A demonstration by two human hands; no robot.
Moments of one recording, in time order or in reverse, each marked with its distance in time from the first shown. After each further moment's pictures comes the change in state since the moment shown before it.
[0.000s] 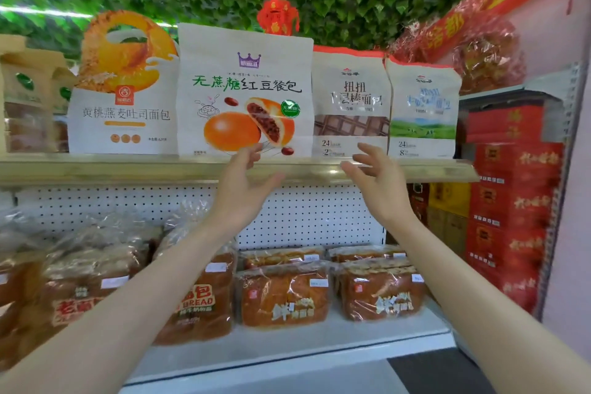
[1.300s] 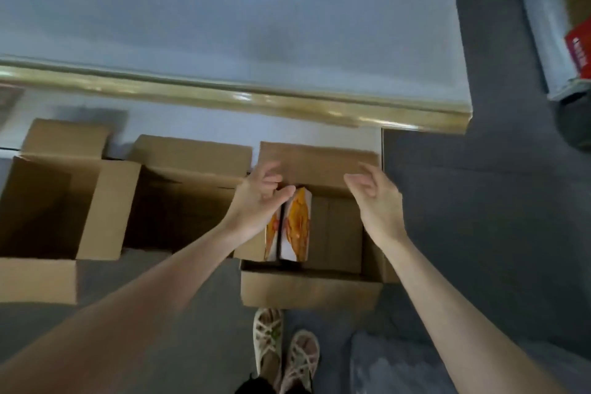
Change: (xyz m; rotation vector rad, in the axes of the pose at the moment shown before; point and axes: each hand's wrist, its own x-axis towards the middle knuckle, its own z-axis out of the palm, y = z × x) left_hand -0.522 -0.287 0.289 0.008 -0.400 -1.158; right_hand -0.471 0.469 -0.012 -0.129 -0.659 0.976
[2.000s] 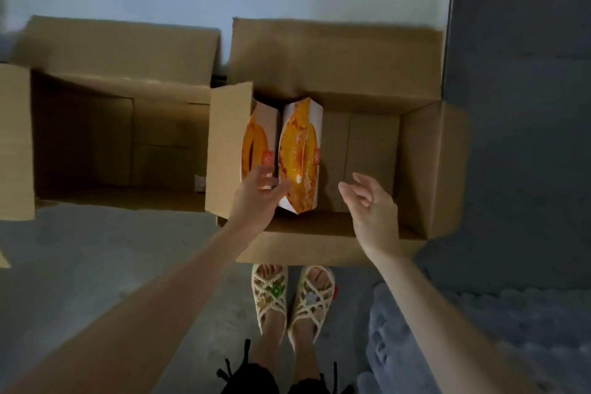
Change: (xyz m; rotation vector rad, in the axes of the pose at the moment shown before) left_hand 0.085 -0.251 0.157 -0.002 -0.019 -0.573; right_hand 0.047 0.280 0.132 -0.073 -0.097 0.363
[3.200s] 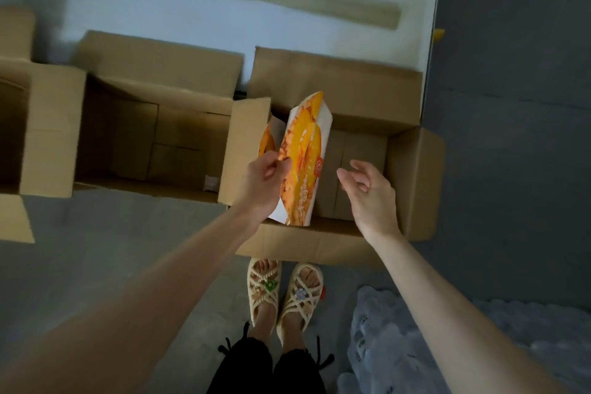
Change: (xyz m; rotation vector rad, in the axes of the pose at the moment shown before) left_hand -0.086 0.055 -0.035 -0.251 -0.041 0.101; right_hand -0.046 -0.061 -0.038 0.043 -0.047 -0.110
